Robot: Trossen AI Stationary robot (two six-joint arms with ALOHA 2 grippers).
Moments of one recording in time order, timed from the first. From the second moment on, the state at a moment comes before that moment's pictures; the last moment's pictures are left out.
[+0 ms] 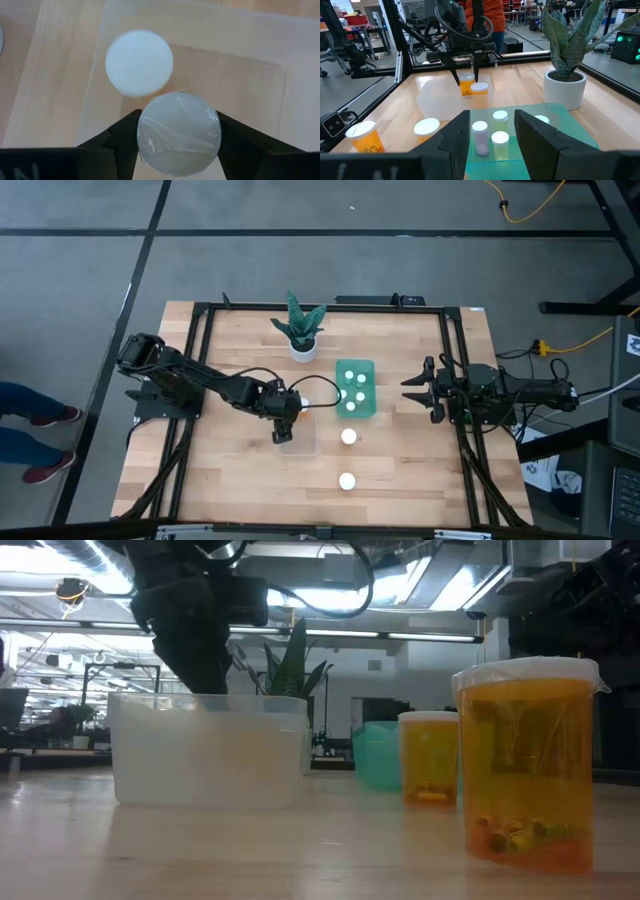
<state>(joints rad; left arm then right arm) -0.23 1.58 0.98 -0.54 -0.21 -0.43 0.01 0.00 0.06 -0.13 -0.01 0.10</state>
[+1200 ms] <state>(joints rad) -0.31 1.60 1.20 0.09 -0.17 -0.16 0.01 0.00 0.06 -0.13 -0.01 0.10</state>
